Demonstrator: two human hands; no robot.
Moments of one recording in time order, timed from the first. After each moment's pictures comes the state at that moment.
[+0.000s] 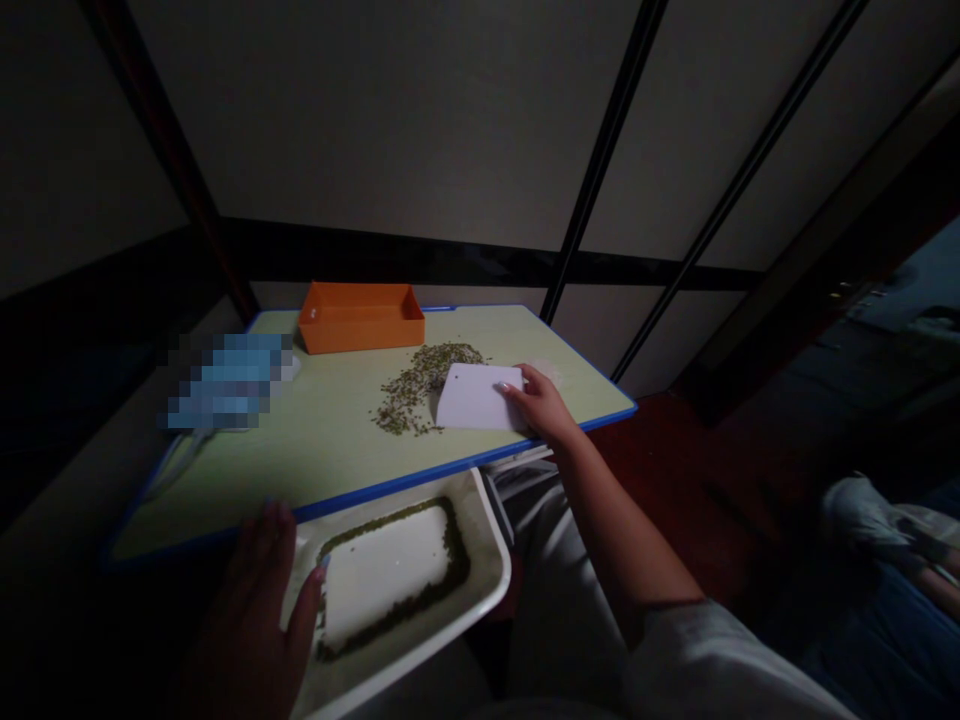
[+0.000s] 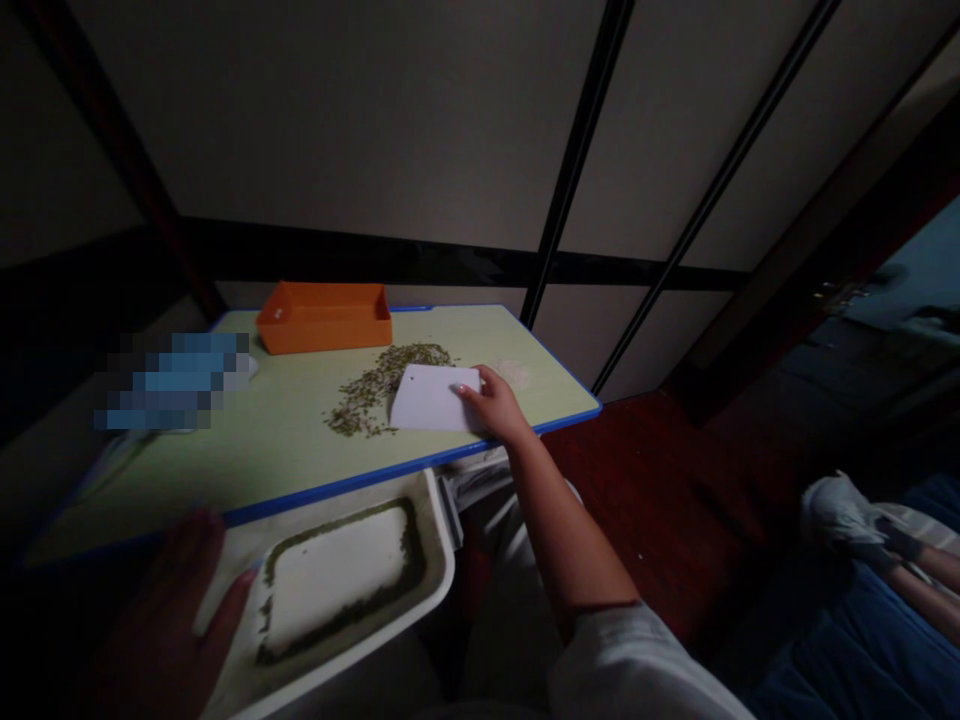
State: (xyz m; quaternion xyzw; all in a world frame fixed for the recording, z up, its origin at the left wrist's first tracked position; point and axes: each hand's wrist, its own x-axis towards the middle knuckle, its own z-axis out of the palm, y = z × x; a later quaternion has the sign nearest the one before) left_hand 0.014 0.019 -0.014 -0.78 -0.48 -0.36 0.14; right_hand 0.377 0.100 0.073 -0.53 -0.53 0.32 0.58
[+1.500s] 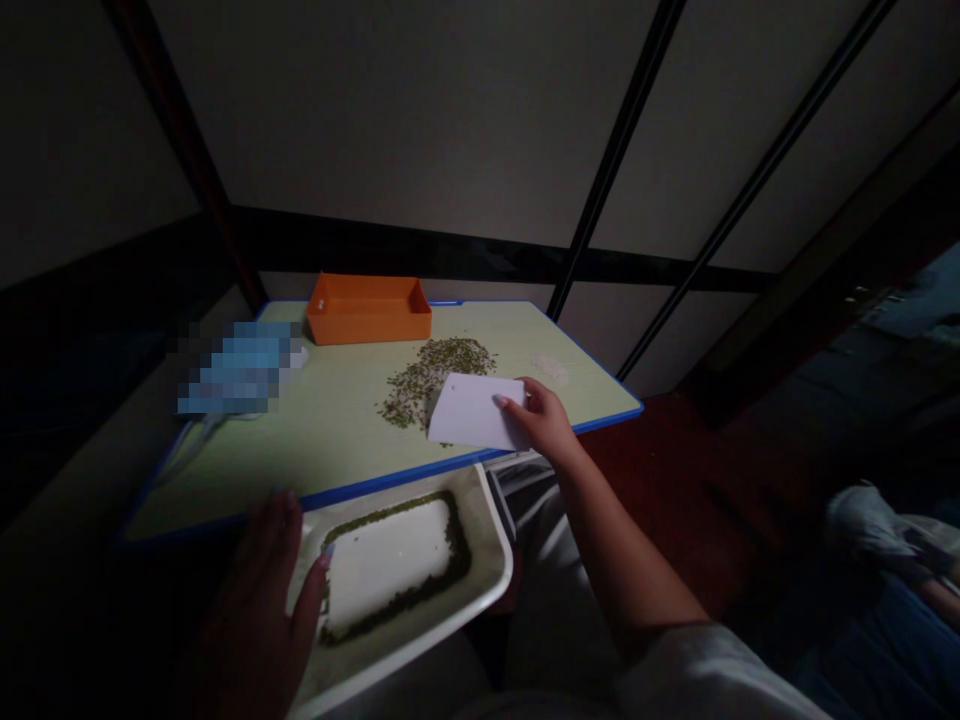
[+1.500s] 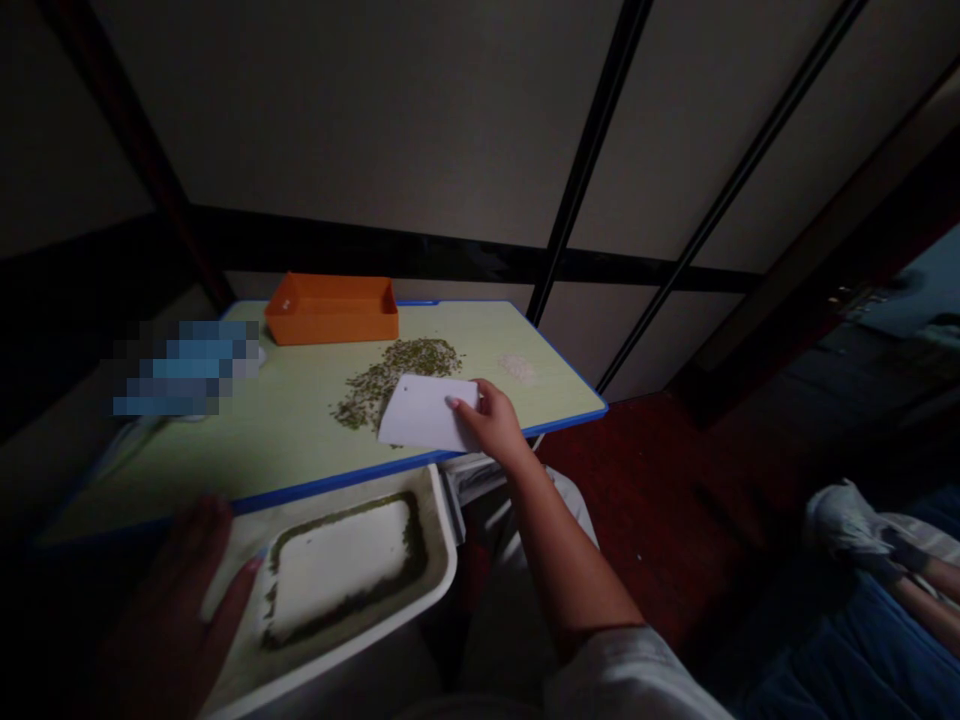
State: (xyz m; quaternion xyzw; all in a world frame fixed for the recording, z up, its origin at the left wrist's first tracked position) left_hand 0.013 0.019 -0.015 -0.78 -0.49 -0.37 0.12; right_hand 0.354 0.075 0.070 -0.56 -0.54 0.28 0.56
